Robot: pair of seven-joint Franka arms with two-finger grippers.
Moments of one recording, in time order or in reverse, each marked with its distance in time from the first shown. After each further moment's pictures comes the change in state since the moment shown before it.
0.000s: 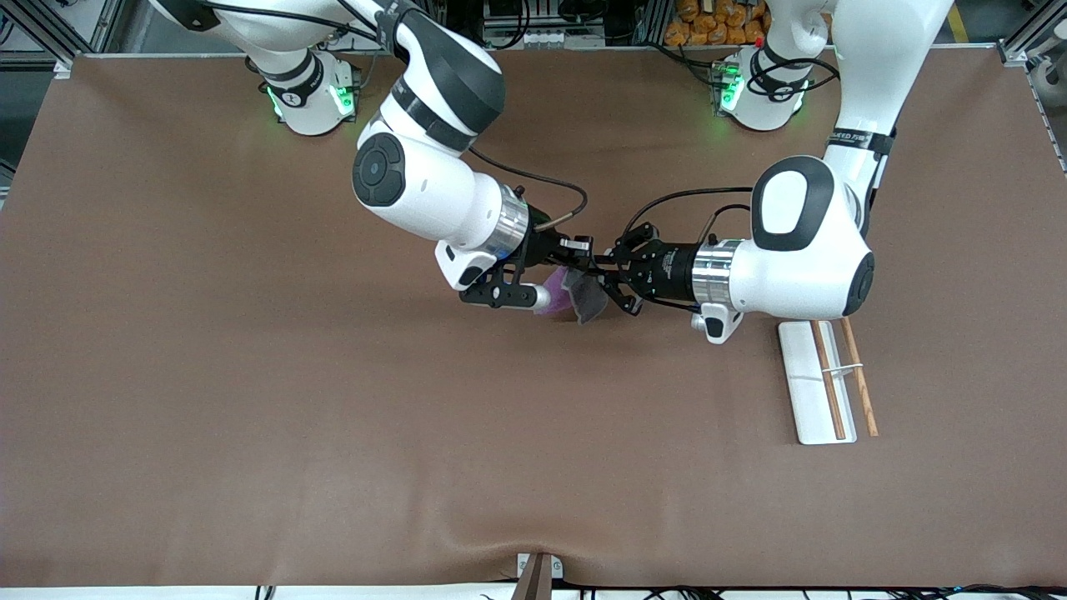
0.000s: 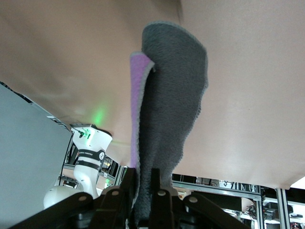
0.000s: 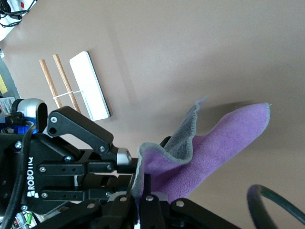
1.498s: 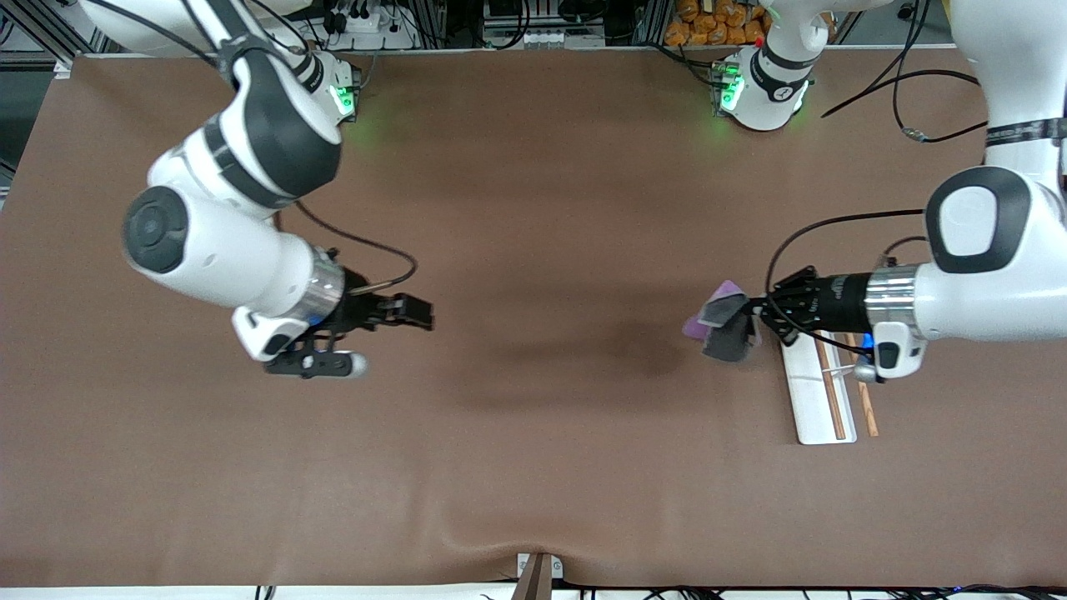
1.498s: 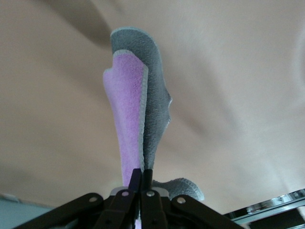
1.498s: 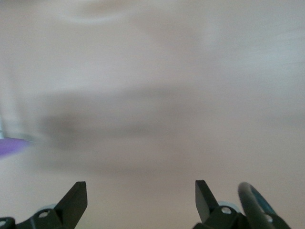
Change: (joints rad) left arm 0.329 -0.027 0.018 0.063 0.345 -0.159 0.657; right arm -0.329 -0.091 -0.030 0.016 -0.310 -0.402 -0.326
